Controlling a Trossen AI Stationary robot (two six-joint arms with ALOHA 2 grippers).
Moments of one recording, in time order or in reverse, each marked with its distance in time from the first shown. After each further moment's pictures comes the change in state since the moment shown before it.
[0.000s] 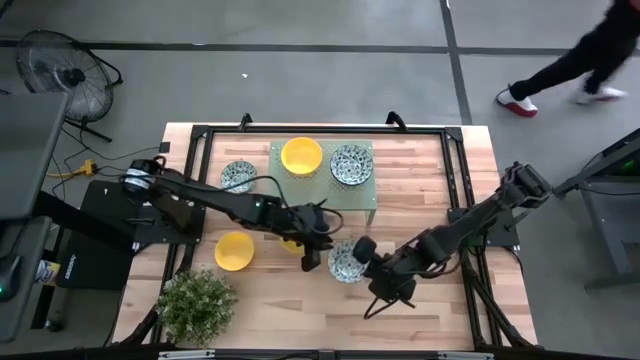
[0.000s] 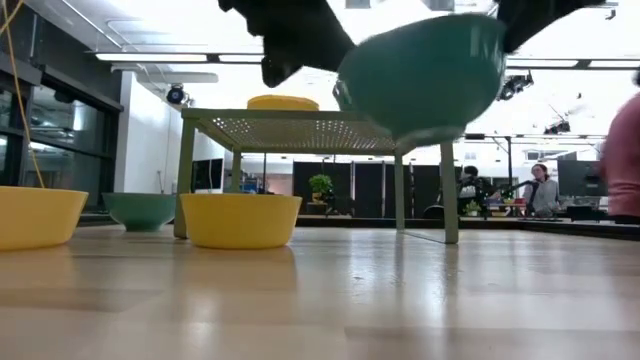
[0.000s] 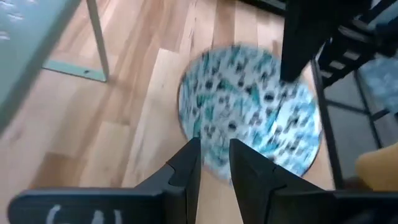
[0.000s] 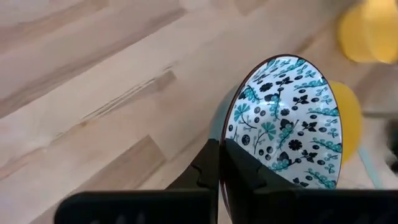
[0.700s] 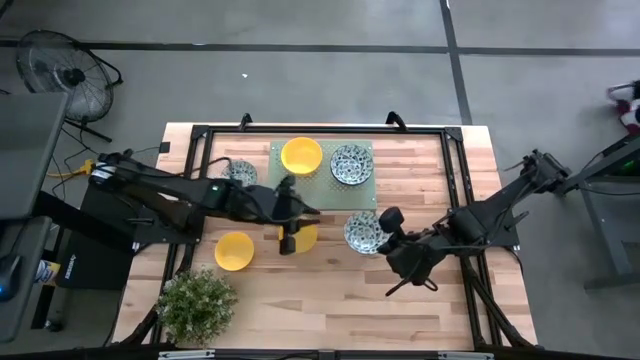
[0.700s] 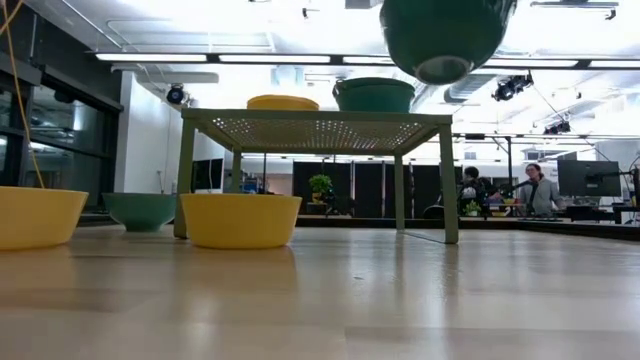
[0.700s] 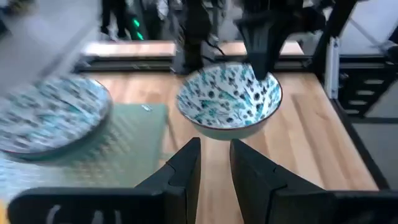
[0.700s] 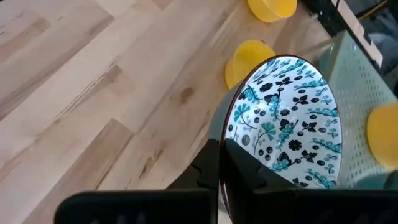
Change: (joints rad) left arm -0.030 -0.279 0.000 -0.059 -0.241 0.330; right arm 0.007 -0.243 0.001 -0.164 0.172 0.230
